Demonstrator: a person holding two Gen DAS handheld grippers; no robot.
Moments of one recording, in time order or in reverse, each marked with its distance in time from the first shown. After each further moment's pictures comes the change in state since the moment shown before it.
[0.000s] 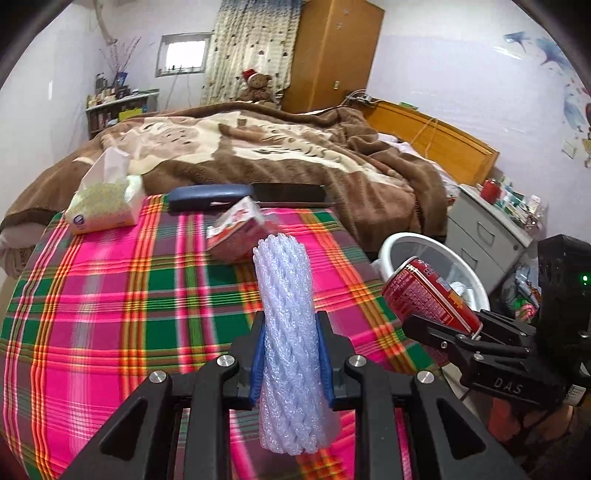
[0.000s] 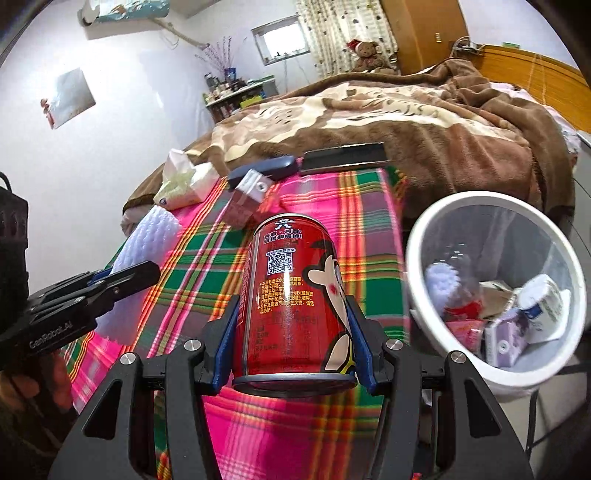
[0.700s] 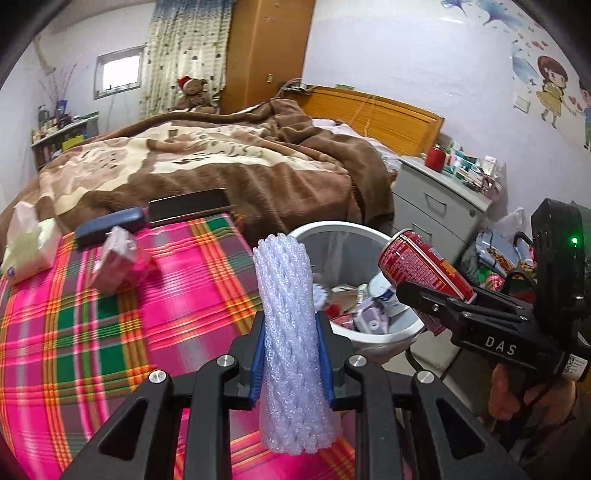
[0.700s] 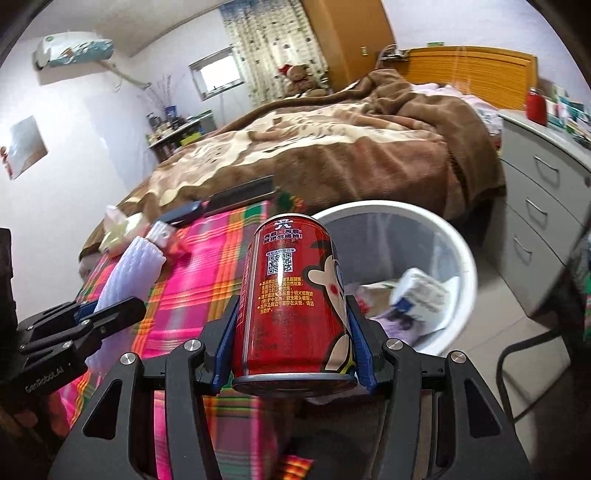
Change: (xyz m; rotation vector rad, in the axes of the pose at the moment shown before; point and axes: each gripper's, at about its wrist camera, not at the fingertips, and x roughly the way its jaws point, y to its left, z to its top) left arm 0.033 -0.126 0.009 0.169 0.025 -0.136; right arm -0.054 -0.087 -0.003 0.140 -0.108 -0.177
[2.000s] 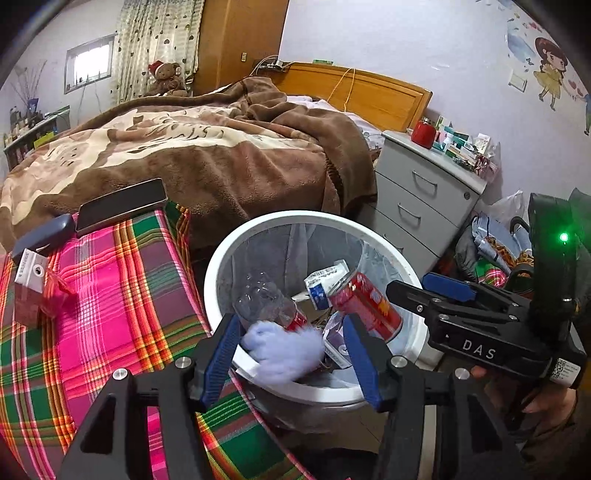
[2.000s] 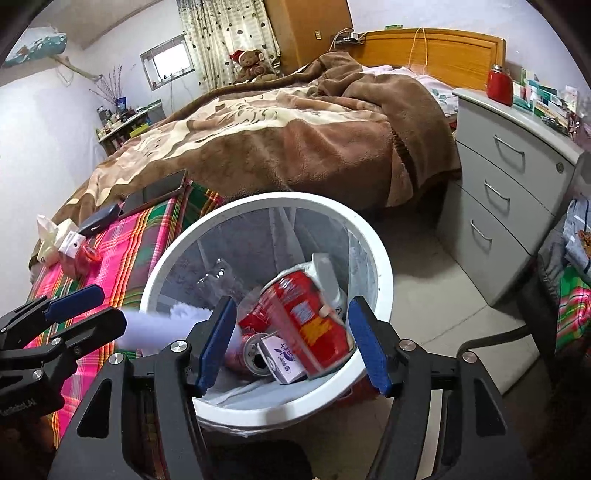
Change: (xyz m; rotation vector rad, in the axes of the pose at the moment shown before) left arm 0.095 -0.049 0.029 0.031 0.079 -0.054; right arm 0.025 -0.069 0.013 0.039 0.065 -0.166
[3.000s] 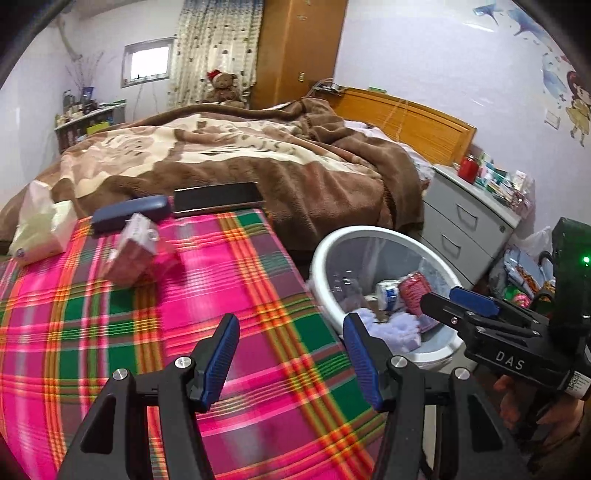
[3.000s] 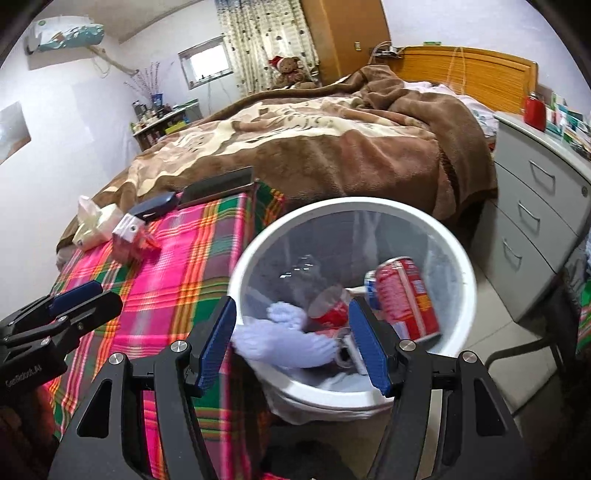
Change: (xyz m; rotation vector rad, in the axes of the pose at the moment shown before) left arm -0.074 0.077 -0.036 -0.127 -0.090 0.160; right arm -0.005 0.070 -0.009 -0.078 -0.036 0.104
